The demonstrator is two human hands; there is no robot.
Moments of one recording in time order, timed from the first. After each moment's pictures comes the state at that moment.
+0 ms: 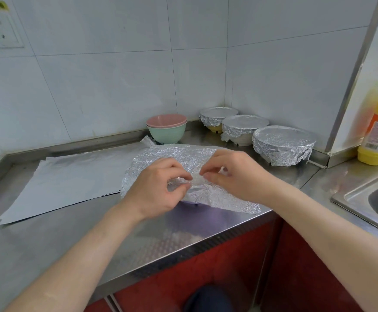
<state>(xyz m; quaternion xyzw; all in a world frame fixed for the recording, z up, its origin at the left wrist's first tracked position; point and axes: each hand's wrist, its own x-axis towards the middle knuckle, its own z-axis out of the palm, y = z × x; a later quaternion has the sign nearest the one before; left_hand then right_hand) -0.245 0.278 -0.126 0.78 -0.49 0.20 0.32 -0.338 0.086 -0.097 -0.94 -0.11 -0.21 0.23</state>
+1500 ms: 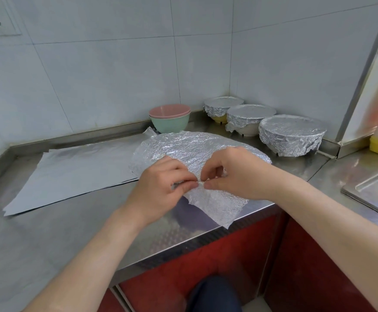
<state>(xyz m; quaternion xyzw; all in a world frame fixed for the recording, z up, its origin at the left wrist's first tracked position) -0.250 0.284 -0.141 0.74 -0.54 0.25 0.32 -0.343 0.104 -0.091 -0.97 -0.09 -0.11 0.19</state>
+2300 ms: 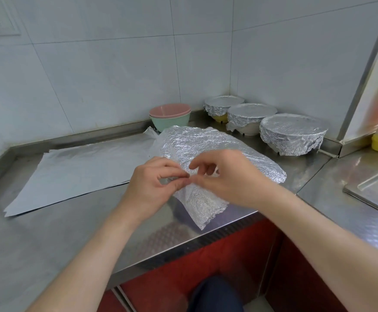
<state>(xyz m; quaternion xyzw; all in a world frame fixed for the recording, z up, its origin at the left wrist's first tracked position) -0.250 0.294 -0.139 0.76 -0.45 0.16 0.45 -0.344 0.124 -0.102 -0.94 -0.08 -0.21 0.25</state>
